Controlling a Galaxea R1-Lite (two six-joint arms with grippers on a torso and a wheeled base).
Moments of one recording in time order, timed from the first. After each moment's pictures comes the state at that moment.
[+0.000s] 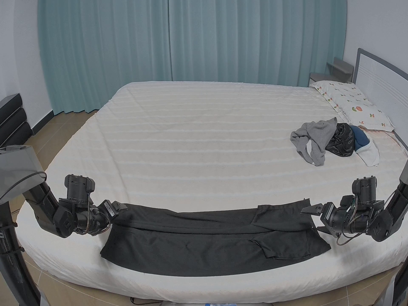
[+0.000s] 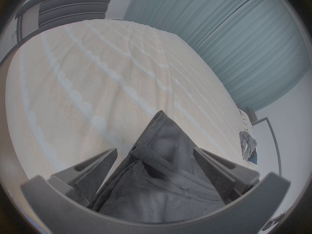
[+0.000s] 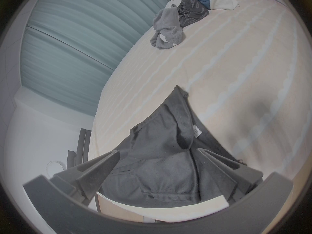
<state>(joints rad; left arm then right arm) -0.06 2.10 -0.59 -0.70 -0.09 -0.76 0.07 1.95 -0.38 -0.86 0.32 0.75</state>
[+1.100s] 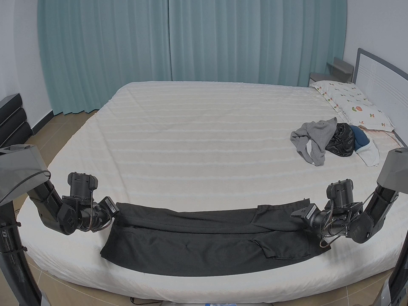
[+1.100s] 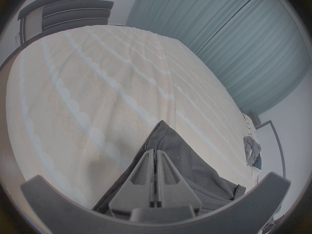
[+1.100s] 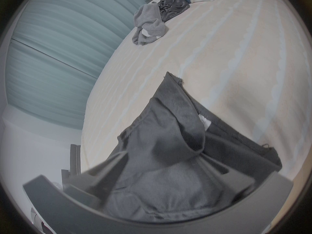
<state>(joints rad) -0.06 2.13 -0.64 -0.70 -0.02 -0.77 0.23 2.09 -0.48 -0.85 0.08 0.98</state>
